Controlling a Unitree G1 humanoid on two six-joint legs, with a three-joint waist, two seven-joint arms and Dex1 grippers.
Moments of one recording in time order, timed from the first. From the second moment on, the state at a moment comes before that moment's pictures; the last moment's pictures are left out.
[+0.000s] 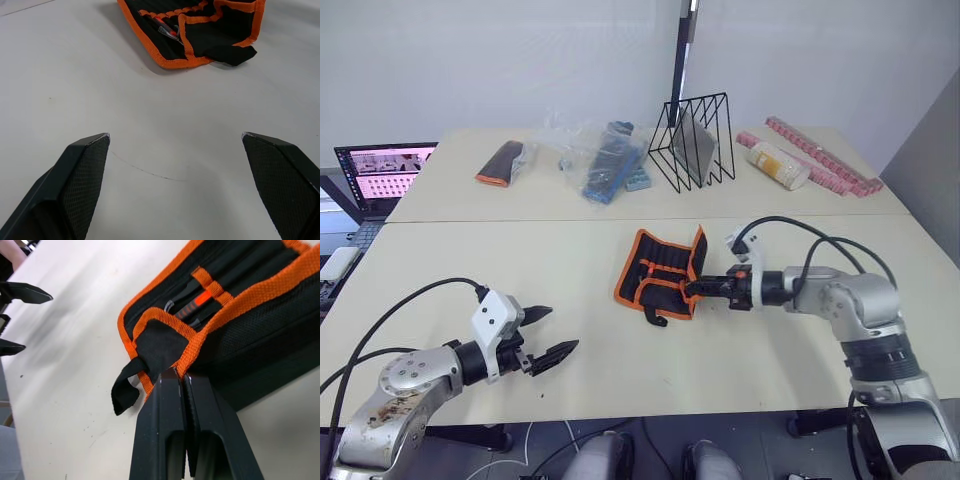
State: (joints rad) left arm 0.13 0.71 0.20 -0.43 -0.49 0.46 -0.82; right arm -0.63 -0.56 0.08 0.01 0.60 1.08 0.78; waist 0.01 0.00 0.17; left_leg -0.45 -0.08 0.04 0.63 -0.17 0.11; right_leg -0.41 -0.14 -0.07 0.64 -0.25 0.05
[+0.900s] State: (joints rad) left arm 0.08 0.72 0.21 -0.39 -0.47 0.46 -0.83; right arm -0.58 -0.48 -0.09 0.00 0.71 0.98 0.89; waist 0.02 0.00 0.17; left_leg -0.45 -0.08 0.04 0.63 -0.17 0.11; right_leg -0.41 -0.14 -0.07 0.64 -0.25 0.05
